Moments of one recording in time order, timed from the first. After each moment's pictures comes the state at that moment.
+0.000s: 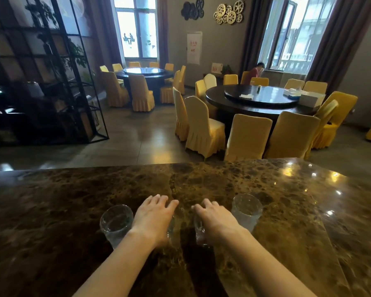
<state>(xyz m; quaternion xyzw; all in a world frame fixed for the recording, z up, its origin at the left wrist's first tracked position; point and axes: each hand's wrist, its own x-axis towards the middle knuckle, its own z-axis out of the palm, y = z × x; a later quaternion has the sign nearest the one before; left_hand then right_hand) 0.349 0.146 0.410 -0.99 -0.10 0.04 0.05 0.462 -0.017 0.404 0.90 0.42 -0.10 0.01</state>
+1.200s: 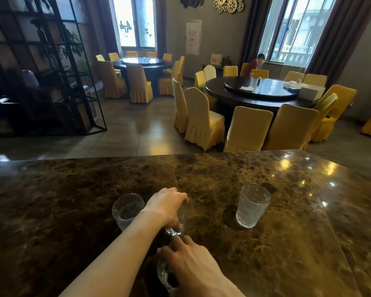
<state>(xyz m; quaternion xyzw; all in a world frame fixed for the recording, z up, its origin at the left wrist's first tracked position) 0.363 0.166 0.392 -0.99 -0.08 0.04 -0.09 0.325 0.002 0.399 0.83 0.54 -0.16 -0.02</state>
